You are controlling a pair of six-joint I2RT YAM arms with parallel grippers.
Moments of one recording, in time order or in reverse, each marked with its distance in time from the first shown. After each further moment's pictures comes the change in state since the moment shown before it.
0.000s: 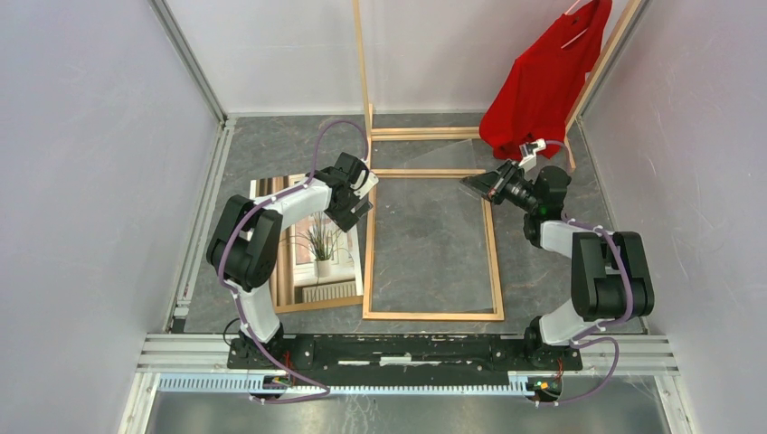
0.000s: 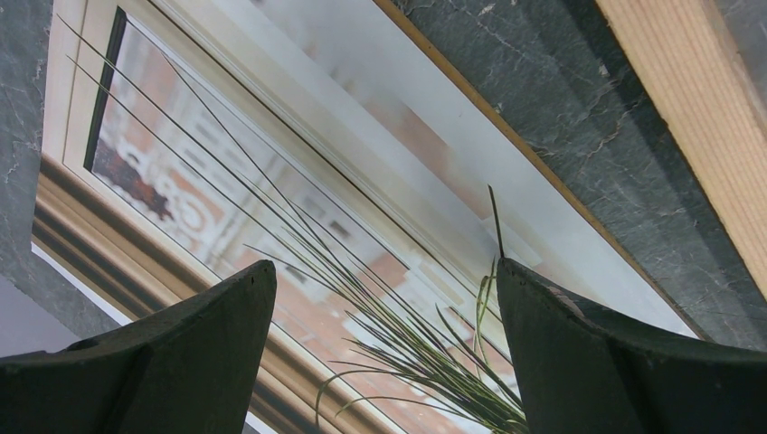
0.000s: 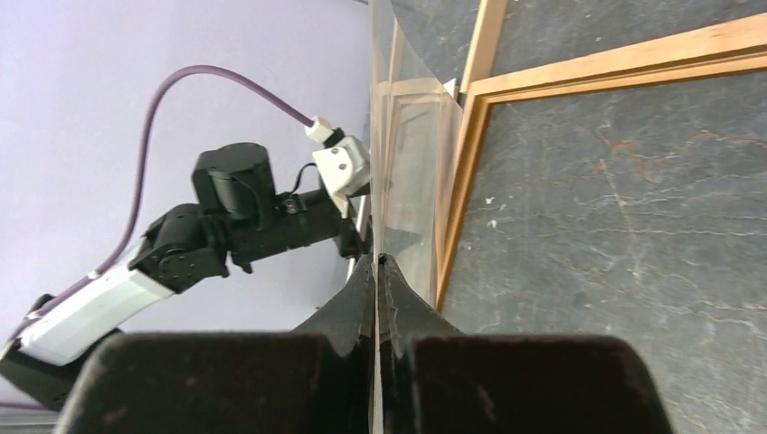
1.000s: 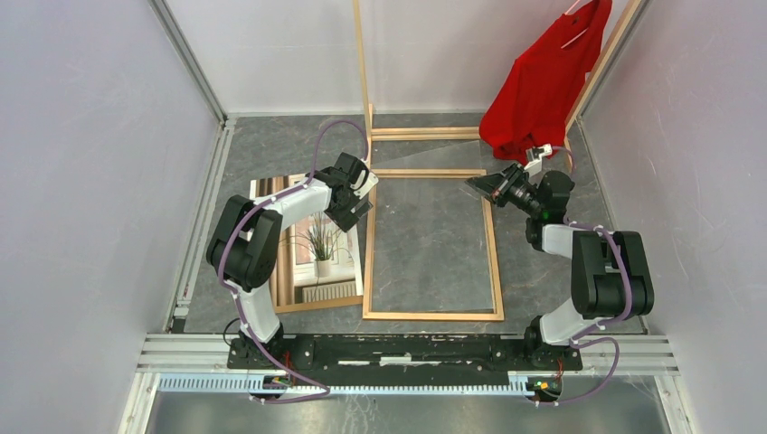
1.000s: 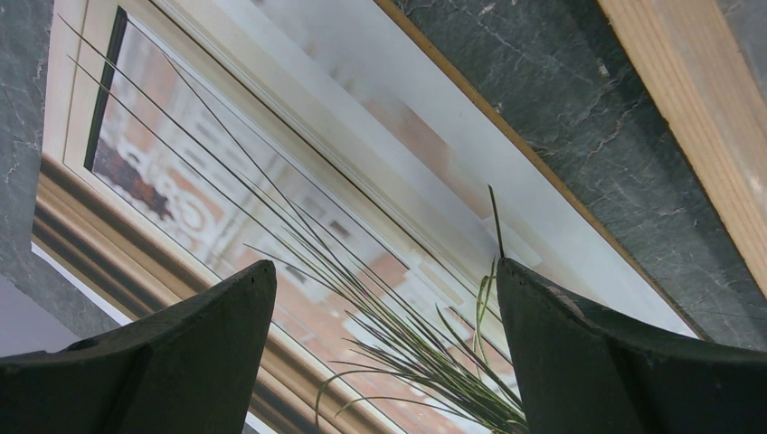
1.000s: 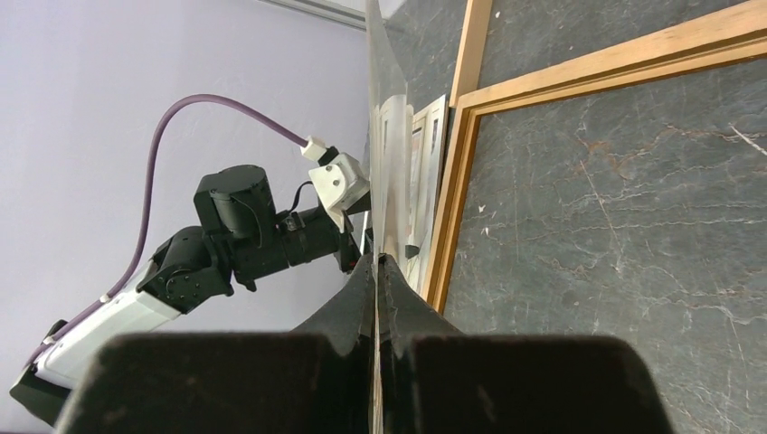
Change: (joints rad) left arm 0.000 -0.002 -0.003 0.003 0.000 0.000; right arm -0.035 0.015 -0.044 0.098 0.020 0.090
